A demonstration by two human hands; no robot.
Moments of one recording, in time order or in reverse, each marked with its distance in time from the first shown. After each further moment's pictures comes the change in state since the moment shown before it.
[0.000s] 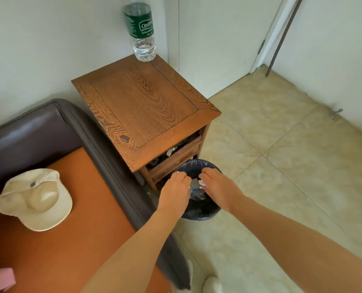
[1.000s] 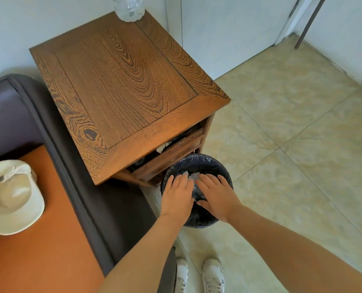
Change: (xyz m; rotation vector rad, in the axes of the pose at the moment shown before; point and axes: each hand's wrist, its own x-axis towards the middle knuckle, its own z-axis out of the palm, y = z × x) left_hand 0.059 -0.004 0.097 0.187 -0.260 -0.159; right_hand 0.016 0.068 0.098 0.012 -0.290 0.034
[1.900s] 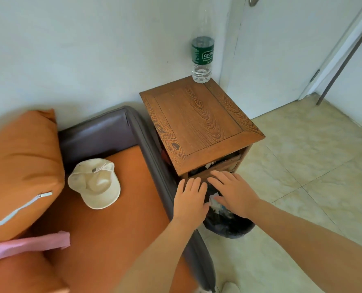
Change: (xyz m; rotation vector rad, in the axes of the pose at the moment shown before) left_hand -0.140 -0.059 -0.121 0.026 0.402 -0.059; right_hand -0.021 -0.130 -0.156 -0.198 0.227 -0.237
